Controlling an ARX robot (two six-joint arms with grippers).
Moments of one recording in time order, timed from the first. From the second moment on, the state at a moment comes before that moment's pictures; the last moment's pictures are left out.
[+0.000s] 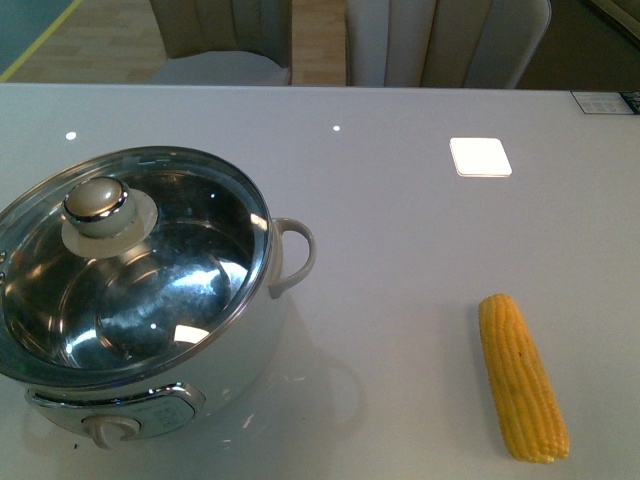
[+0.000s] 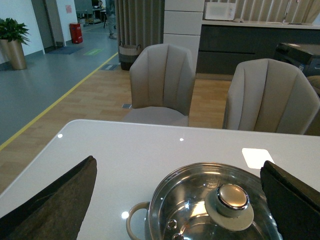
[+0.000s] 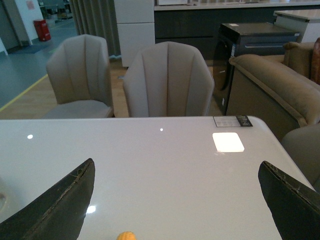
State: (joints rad) left arm 0.00 0.01 0.01 0.00 0.00 0.00; right arm 0.00 0.01 0.02 0.00 0.00 0.00
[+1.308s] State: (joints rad) left arm -0.28 1.03 0.26 0.44 -0.11 -0.21; right arm 0.00 0.01 0.02 0.00 0.00 0.00
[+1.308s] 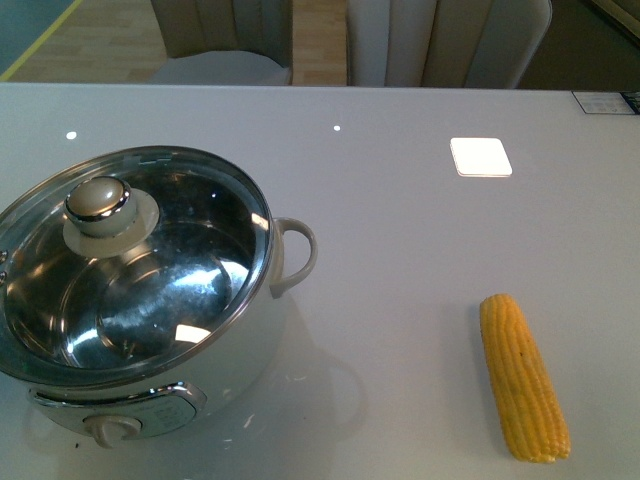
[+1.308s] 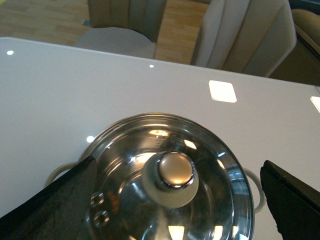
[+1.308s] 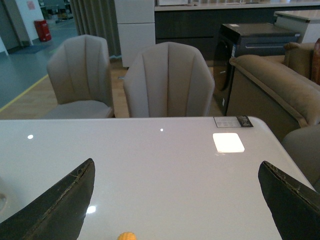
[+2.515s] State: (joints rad) left arm -0.29 1.95 0.53 0.93 -0.16 -0.08; right arm 0.00 0.01 0.02 0.00 0.00 0.00
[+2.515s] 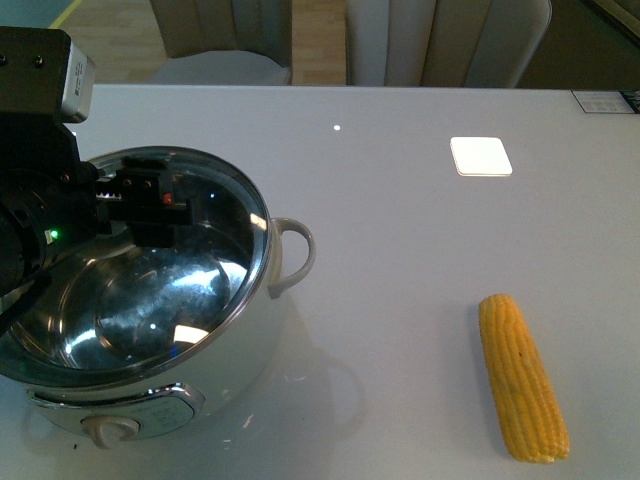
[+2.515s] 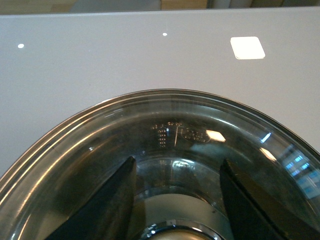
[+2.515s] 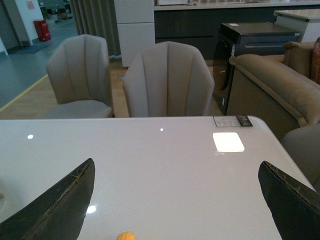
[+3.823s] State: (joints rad) left arm -0.03 1.50 0.51 0.75 -0.05 -0.03; right arm 0.00 0.01 0.02 0.00 0.00 0.00
